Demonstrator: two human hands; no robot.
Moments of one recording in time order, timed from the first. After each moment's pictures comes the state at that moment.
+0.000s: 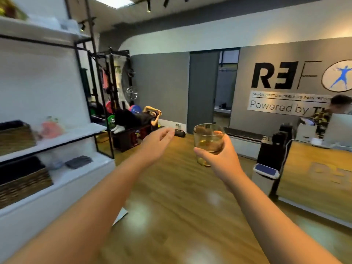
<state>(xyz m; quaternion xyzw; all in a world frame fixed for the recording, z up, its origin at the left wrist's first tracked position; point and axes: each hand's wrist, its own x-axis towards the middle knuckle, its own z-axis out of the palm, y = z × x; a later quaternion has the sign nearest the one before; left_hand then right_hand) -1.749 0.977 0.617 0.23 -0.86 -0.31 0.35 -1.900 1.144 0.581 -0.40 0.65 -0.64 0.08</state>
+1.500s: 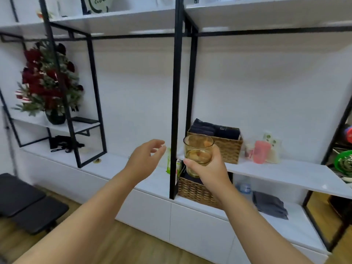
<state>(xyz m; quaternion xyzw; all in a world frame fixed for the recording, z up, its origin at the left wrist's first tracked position) -1.273 0.463 0.564 0.73 -0.48 -0.04 0.47 -1.467 0.349 0.542 -0.71 0.27 -0.44 0.49</state>
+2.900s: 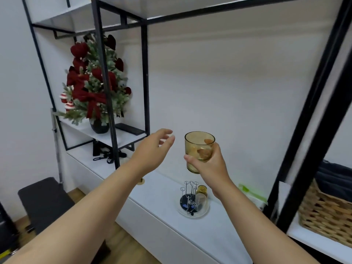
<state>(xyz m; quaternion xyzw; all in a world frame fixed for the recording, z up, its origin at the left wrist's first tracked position) -0.732 0.359 0.598 0.79 -0.41 0.03 0.46 -0.856 0.200 0.542 -0.74 0.21 -0.36 0.53</state>
